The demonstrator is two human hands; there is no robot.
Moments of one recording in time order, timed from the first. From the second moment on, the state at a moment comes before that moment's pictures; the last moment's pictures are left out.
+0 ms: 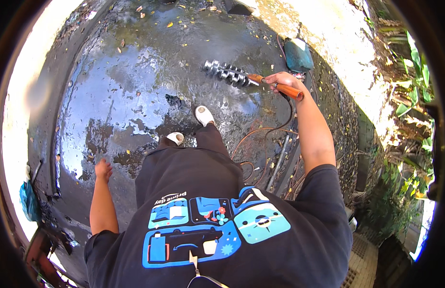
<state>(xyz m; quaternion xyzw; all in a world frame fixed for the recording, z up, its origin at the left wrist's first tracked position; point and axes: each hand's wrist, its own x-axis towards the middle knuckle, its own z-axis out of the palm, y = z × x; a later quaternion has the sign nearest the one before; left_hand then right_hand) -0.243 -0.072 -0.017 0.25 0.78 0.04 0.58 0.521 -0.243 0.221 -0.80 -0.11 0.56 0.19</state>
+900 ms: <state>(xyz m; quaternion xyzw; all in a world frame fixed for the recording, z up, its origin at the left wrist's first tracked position) -0.049 -0.481 0.157 0.01 0.86 0.14 0.49 0.717 -0.128 0.095 -0.70 -0.12 0.69 0.11</state>
